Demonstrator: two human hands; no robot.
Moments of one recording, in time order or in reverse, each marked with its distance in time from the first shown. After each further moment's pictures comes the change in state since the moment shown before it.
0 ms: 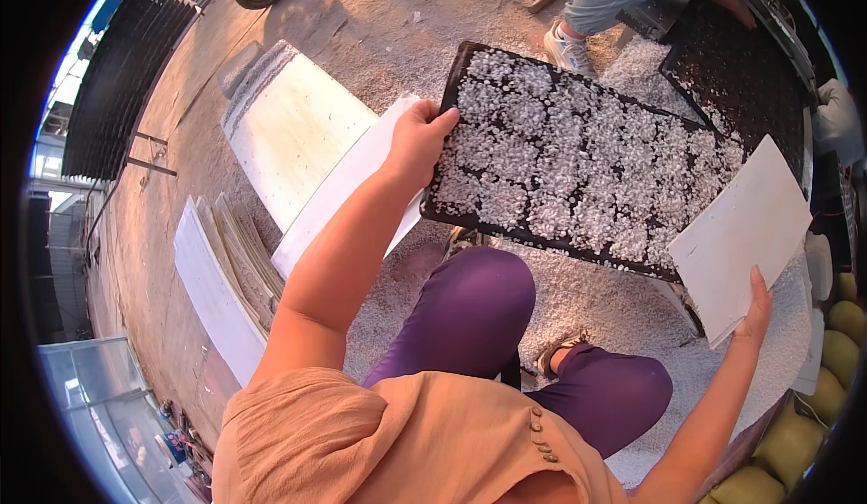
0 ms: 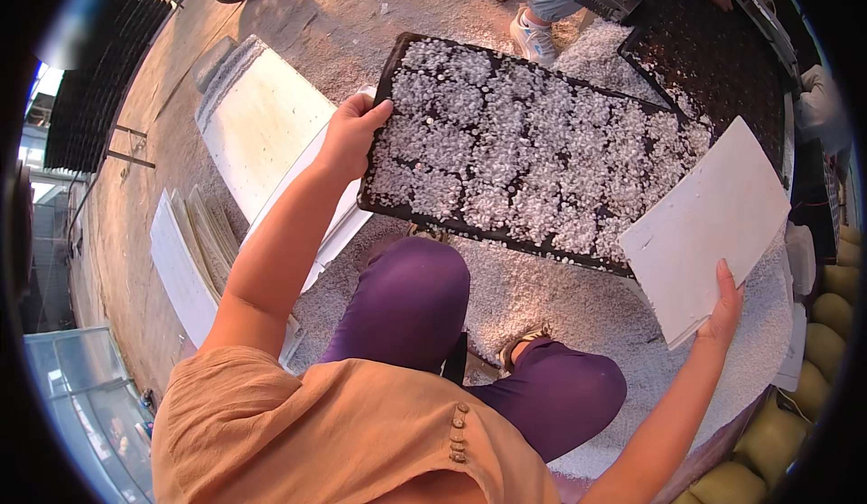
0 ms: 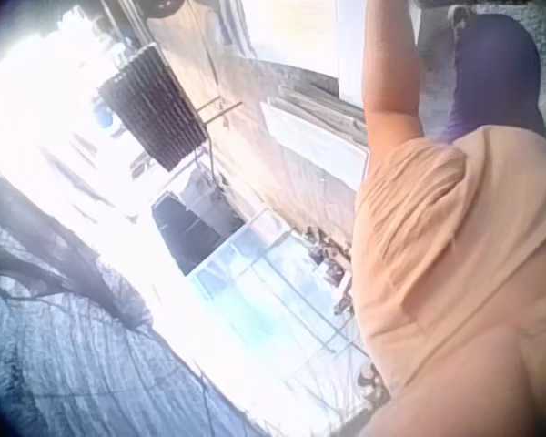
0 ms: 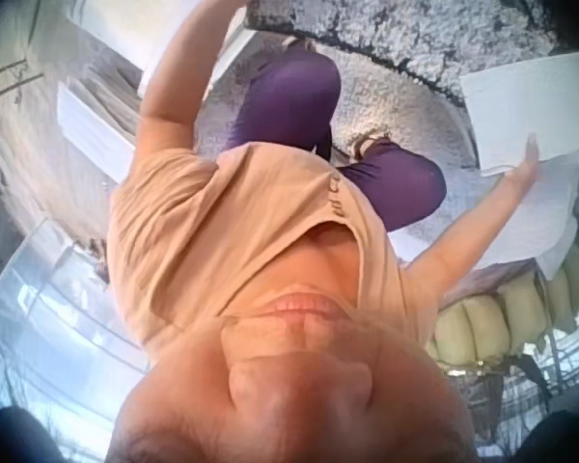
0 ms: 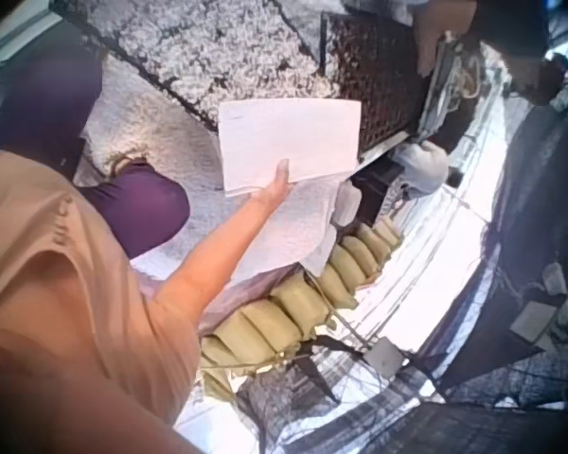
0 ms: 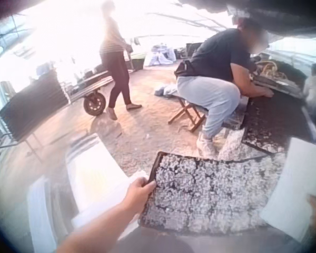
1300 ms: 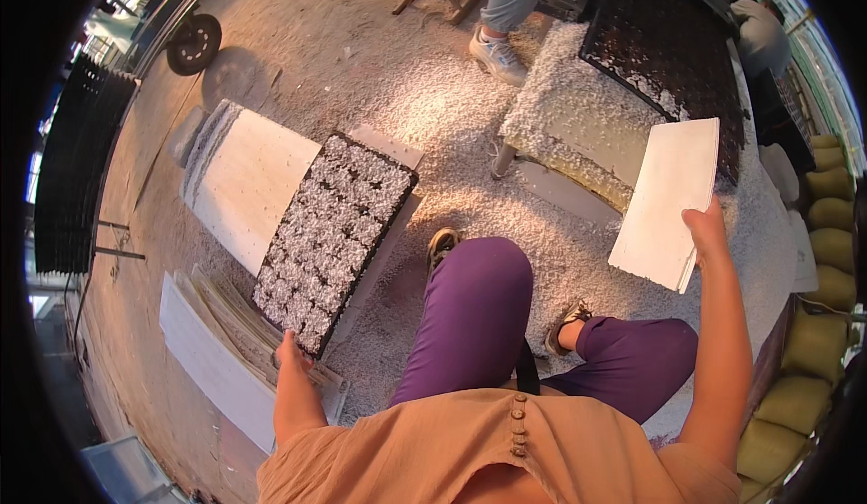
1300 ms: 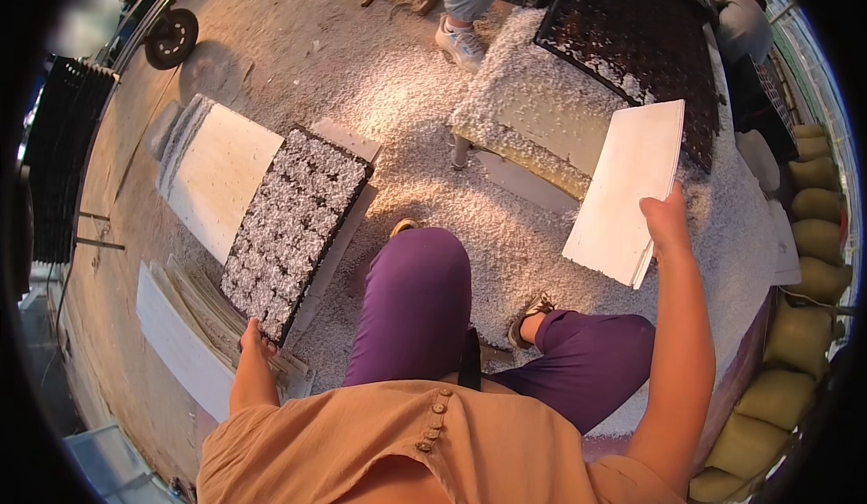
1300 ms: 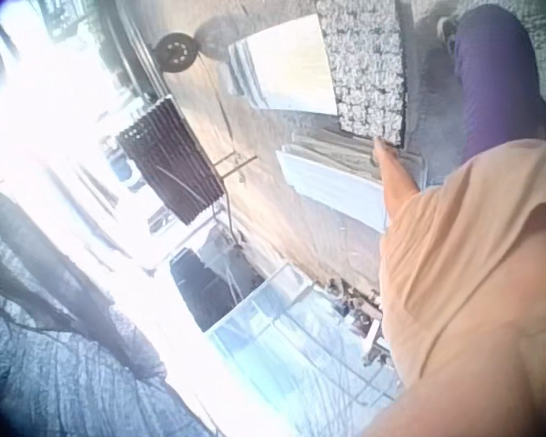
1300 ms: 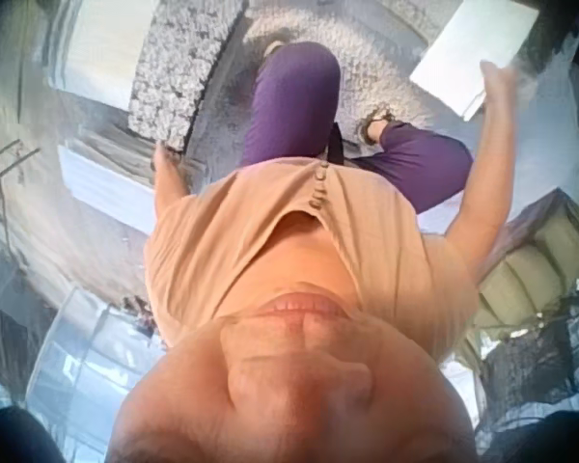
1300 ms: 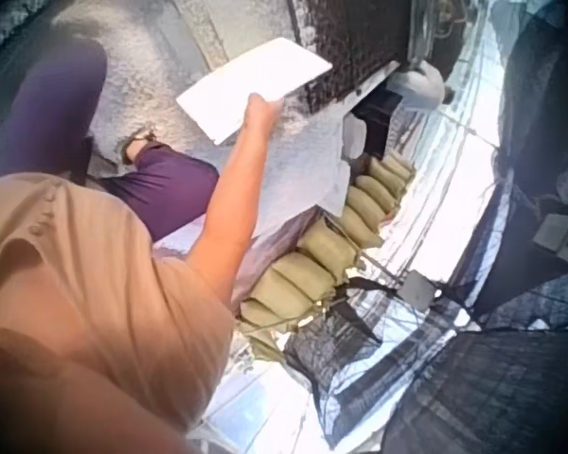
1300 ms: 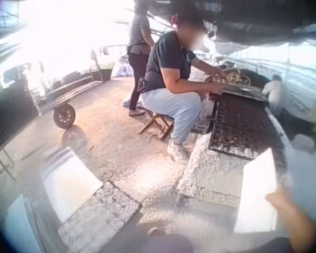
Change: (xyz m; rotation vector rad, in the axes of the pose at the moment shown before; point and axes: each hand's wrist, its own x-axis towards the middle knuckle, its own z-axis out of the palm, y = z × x) left_hand -0.147 -0.229 -0.369 -0.098 0.960 -0.659; right_hand -0.021 0.014 0.061 -0.515 0.101 -0.062
